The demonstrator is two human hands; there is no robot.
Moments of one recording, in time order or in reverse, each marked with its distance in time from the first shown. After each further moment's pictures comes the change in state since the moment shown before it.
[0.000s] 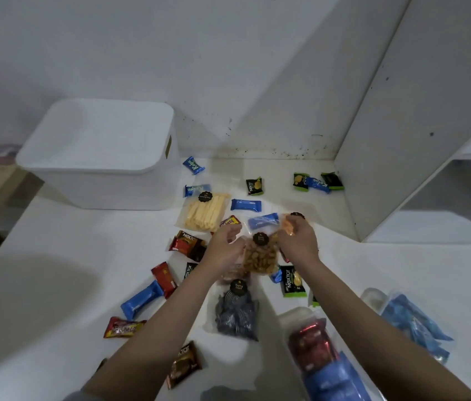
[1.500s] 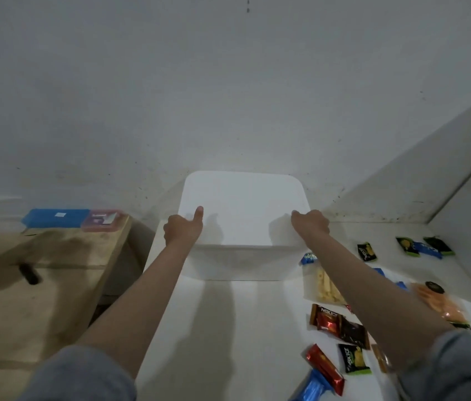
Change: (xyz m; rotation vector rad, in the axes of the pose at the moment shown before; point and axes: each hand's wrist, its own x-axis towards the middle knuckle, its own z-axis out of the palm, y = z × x) left_hand 0.139 -0.008 -0.444 0.176 0.487 -0.121; right_hand 0.045 -0.232 0.299 -0.250 0.227 0.110
